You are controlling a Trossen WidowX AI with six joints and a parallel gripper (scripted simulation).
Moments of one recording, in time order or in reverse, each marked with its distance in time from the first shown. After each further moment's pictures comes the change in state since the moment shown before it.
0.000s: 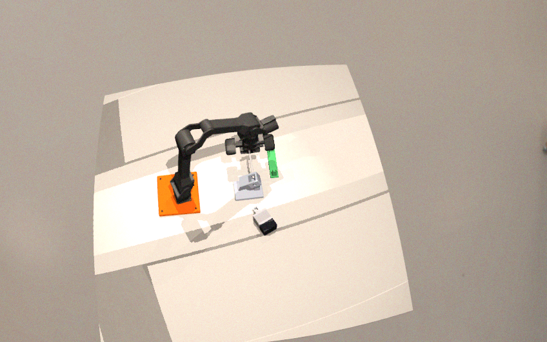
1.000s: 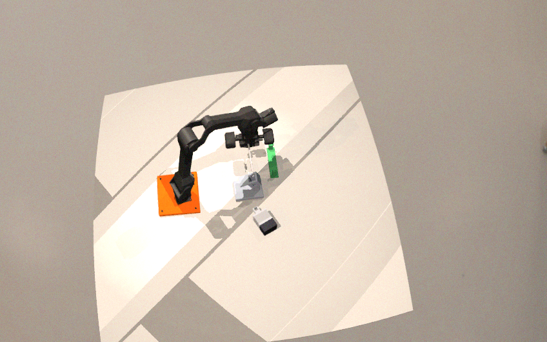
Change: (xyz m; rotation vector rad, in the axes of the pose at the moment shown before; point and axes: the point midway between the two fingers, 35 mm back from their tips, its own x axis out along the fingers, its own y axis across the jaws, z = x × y) arm -0.001 0.000 0.026 0.003 0.004 0.020
